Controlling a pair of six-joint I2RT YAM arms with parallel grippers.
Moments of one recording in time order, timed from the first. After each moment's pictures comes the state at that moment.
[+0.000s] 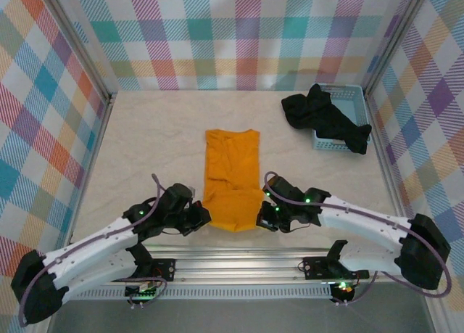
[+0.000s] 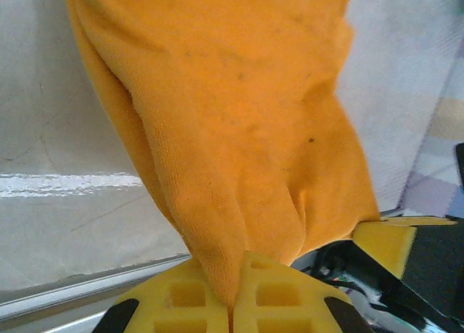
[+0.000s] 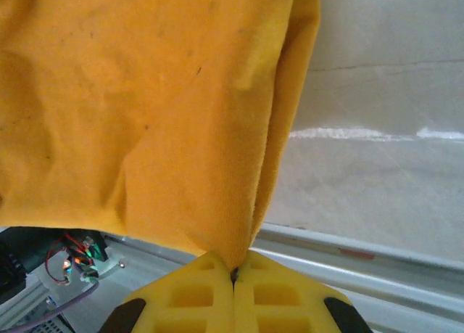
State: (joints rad) left arm -0.83 0.80 0.49 -0.52 0.22 -1.28; right arm 0.94 1.11 0.69 -0.65 -0.27 1.21
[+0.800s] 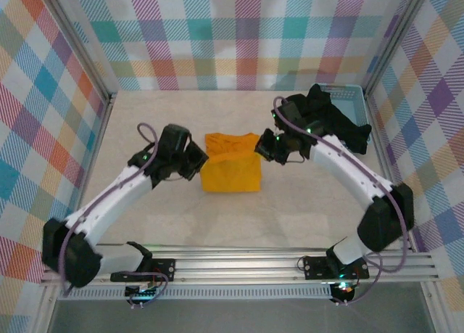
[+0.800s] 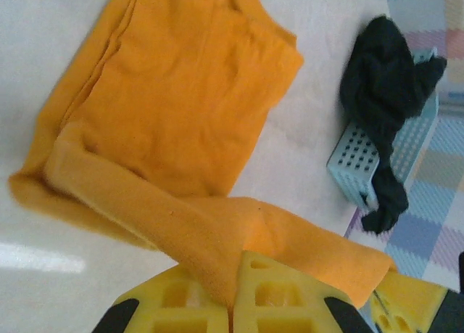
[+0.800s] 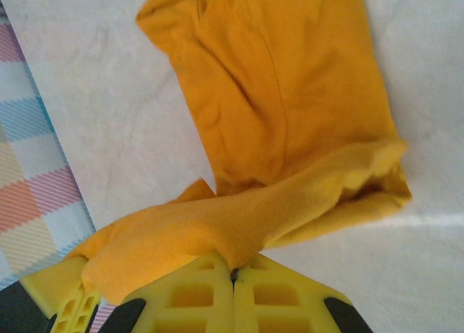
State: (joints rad) left arm -0.48 1.33 1.10 -0.58 0.18 -1.28; right arm 0.52 1.57 1.41 -0.81 -0.31 1.03
